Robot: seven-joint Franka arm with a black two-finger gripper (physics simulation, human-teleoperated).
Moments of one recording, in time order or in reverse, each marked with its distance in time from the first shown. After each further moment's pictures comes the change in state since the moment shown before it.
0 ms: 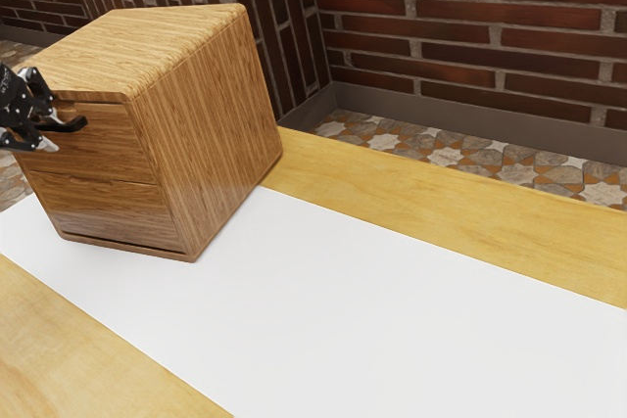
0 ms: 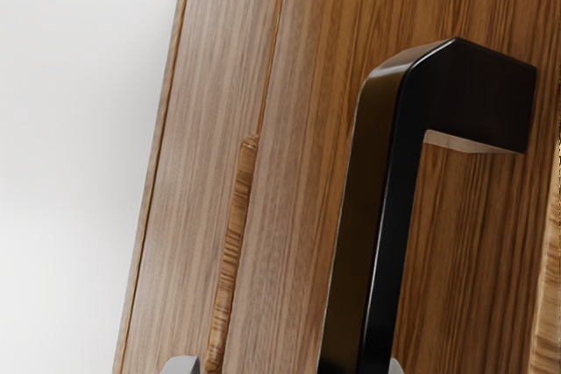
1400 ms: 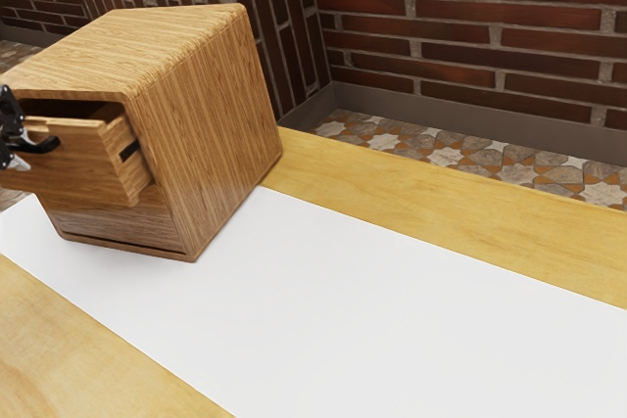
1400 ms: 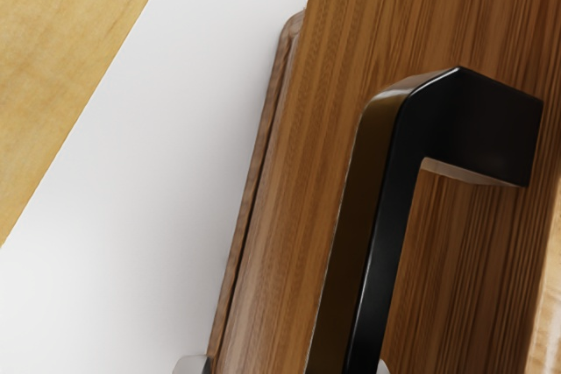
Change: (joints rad) arm 0.017 -0.212 0.134 -0.118 -0.164 -0.095 0.088
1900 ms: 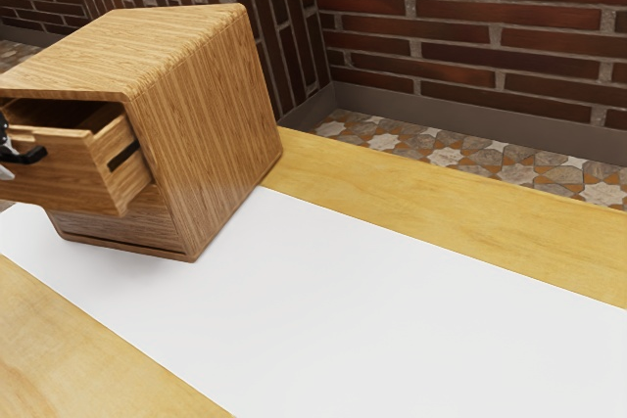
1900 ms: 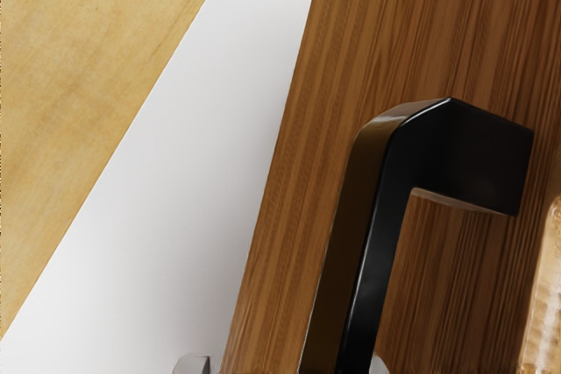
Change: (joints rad) arm -0.008 -0.068 0.064 -0.048 -0.047 -0.030 0.048
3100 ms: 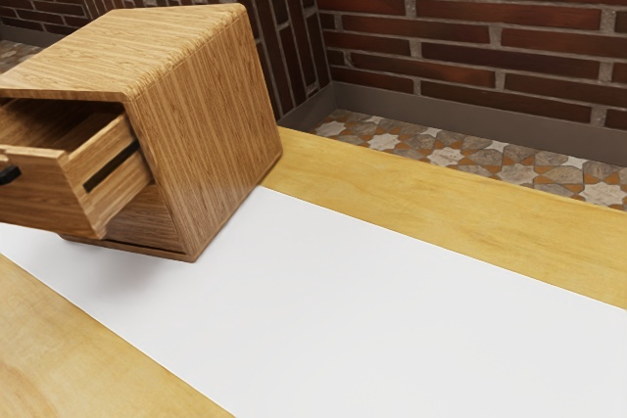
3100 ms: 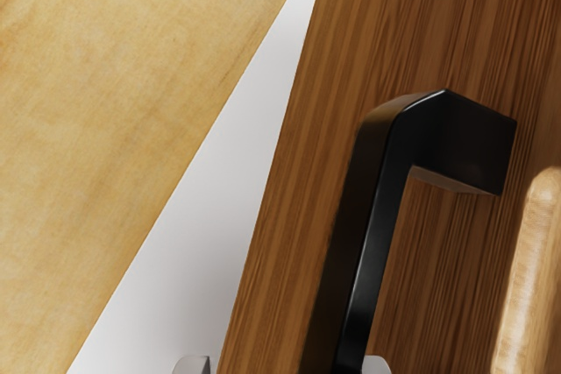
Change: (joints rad) arm -0.057 -0.173 0.165 -0.134 -0.086 -0.056 0.097
